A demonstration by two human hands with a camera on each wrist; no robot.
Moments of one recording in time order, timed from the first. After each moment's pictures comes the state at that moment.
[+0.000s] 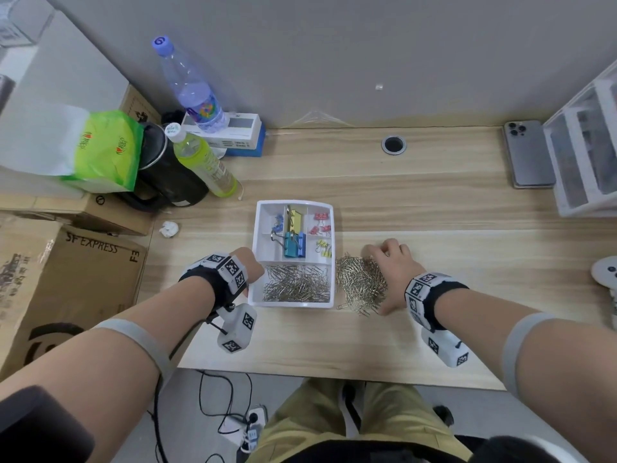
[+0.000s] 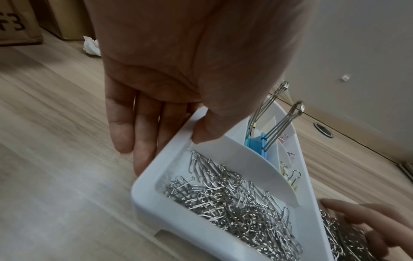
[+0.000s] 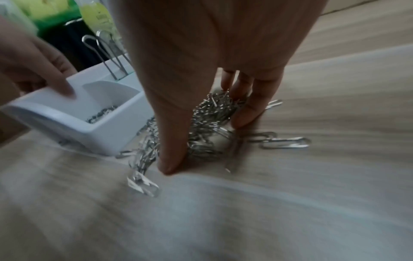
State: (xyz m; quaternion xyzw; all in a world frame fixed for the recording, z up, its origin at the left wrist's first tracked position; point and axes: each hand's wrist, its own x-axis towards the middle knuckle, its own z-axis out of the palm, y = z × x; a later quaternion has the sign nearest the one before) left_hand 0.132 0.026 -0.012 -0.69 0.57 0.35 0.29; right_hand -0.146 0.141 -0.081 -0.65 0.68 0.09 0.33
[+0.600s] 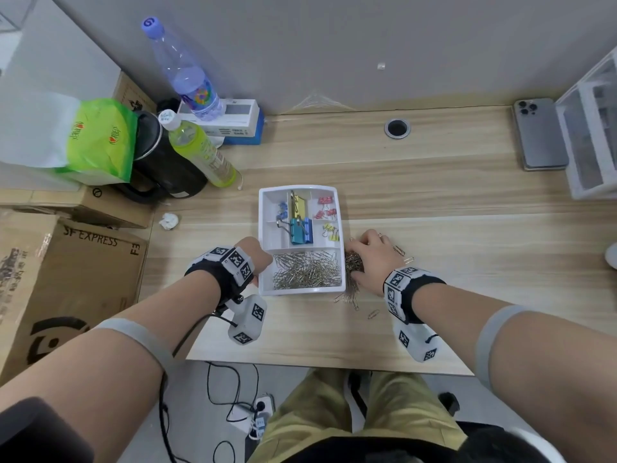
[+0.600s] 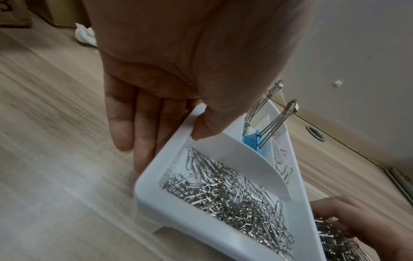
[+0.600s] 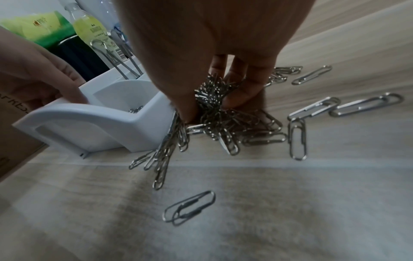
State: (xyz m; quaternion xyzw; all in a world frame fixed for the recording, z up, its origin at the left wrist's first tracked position) left_hand 0.126 0.028 -0.021 -0.72 0.52 0.42 0.22; right_hand -0.104 0.135 -0.099 -0.63 0.70 -0.02 0.34
